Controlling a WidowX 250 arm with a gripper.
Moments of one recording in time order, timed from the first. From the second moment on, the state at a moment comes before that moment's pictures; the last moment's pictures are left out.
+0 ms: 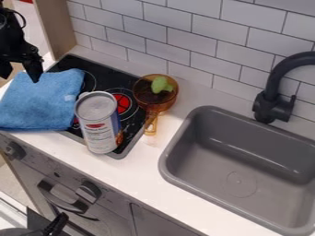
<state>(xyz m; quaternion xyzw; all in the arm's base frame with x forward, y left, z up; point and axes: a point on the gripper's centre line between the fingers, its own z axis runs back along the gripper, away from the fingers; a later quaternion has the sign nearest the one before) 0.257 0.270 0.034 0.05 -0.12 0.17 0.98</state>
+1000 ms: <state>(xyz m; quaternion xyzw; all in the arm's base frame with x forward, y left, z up) 0.215 0.189 0.011 0.01 -0.04 0.13 0.99</state>
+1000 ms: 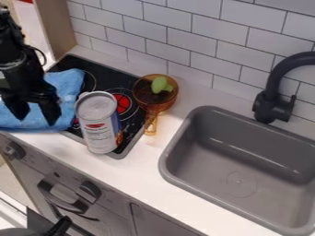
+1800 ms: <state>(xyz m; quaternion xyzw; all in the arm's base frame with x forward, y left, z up) 0.210 0.109 -0.004 0.00 -0.05 0.11 0.99</state>
